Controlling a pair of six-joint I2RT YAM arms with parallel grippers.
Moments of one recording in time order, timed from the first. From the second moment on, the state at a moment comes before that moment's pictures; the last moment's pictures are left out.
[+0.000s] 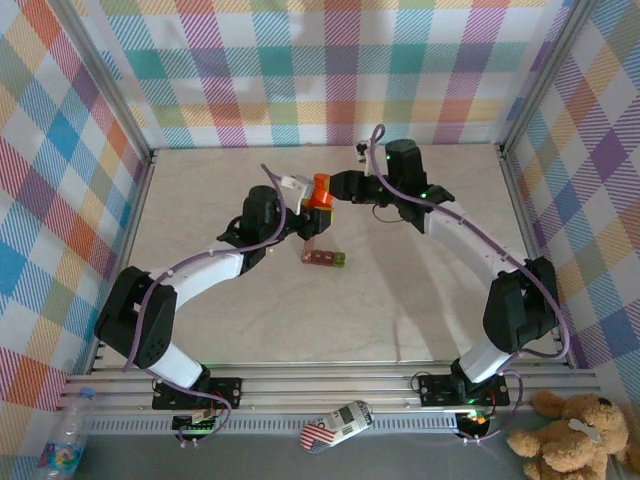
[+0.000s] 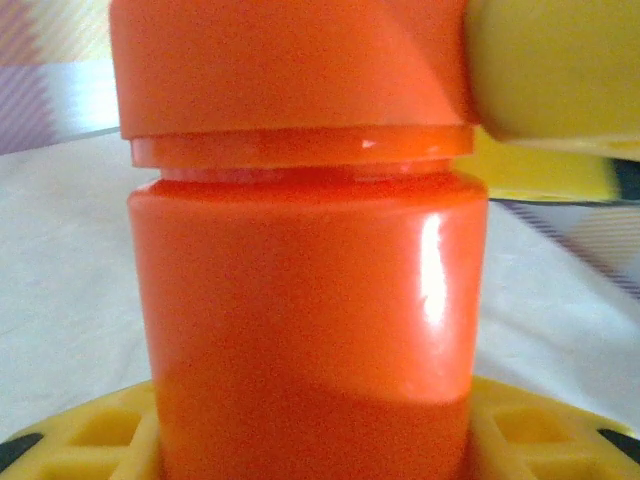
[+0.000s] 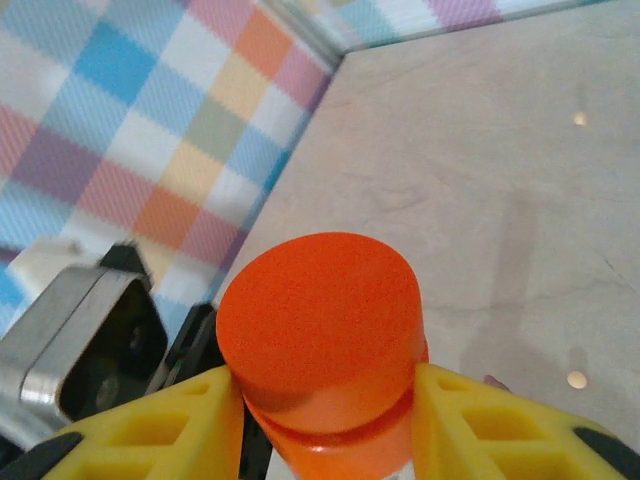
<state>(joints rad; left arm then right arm) -0.55 1.55 0.94 0.32 0.30 -0.18 0.49 1.61 1.33 -0.16 -0.57 0.56</state>
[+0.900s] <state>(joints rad) -0.49 1.55 0.90 0.49 0.54 -0.20 0.31 1.47 1.26 -0.11 -0.82 0.55</state>
